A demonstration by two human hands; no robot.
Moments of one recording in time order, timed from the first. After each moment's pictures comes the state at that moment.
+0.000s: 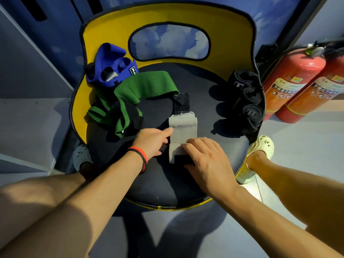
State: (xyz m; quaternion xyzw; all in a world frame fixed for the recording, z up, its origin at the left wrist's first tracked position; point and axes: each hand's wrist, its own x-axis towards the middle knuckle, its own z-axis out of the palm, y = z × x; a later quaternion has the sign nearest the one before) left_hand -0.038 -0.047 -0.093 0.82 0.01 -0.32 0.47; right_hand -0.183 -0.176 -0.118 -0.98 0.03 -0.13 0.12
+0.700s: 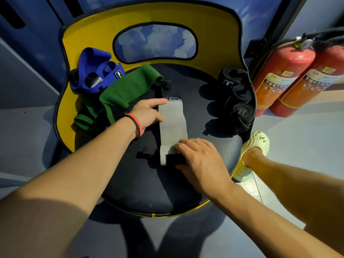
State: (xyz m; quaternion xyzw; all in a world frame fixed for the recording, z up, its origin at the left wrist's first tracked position) left_hand 0.043 -0.099 -0.099 0.77 -0.09 -0.34 0.53; right_hand -0.176 -0.184 -0.116 -0.98 0.05 -0.09 0.18
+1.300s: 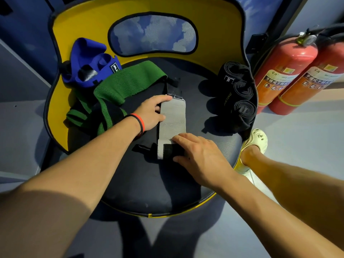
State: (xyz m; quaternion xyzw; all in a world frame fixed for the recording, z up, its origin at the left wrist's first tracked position) left_hand 0.051 -0.106 -0.127 0.83 -0.29 -0.27 0.39; right_hand -0.161 -0.200 -0.118 -0.97 0.07 0.00 0.22
